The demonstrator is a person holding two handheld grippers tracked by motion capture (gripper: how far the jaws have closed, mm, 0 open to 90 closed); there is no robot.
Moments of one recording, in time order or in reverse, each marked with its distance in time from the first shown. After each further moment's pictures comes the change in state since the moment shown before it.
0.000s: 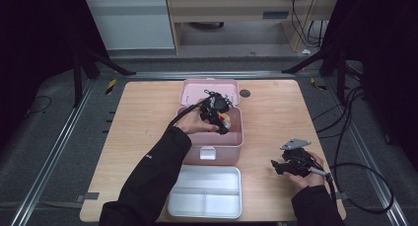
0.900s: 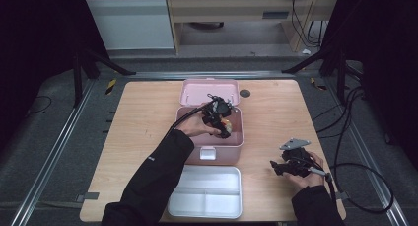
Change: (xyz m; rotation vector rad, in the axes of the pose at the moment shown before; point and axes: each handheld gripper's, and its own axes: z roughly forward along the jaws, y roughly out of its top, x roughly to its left) left arm -0.002 -0.002 0.015 0.013 -0.024 -0.001; right arm 0.001 0.001 0.000 0.001 0.004 0.000
